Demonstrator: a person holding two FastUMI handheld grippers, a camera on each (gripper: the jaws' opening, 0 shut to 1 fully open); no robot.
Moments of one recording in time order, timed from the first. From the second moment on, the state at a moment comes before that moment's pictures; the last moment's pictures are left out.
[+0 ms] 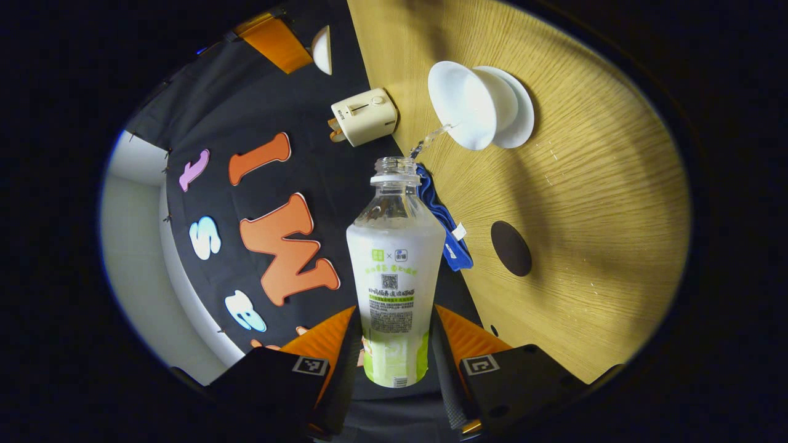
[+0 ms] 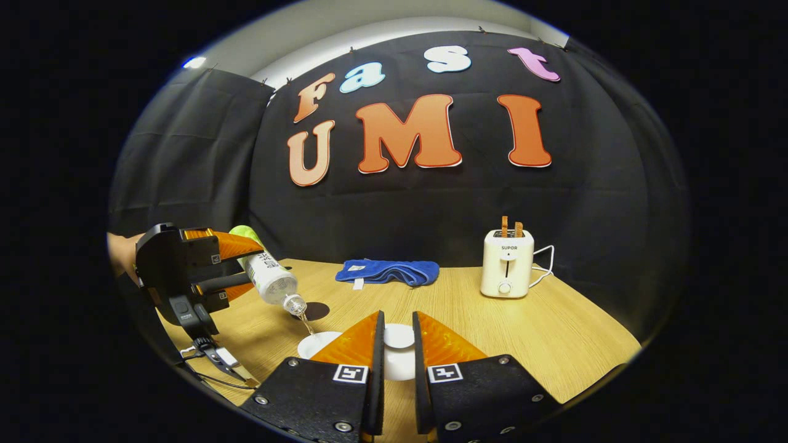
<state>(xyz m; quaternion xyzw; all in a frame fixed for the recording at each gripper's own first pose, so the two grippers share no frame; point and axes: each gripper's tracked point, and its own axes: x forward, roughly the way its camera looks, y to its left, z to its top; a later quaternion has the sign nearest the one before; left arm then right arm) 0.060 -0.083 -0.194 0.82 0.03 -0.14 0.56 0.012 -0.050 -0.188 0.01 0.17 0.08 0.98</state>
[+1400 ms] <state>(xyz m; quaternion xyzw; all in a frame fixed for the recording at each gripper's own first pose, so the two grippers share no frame) 0.066 -0.096 -0.171 0.86 -0.05 -0.12 0.49 0.014 -0.043 -0.175 0.01 0.15 0.09 0.98</state>
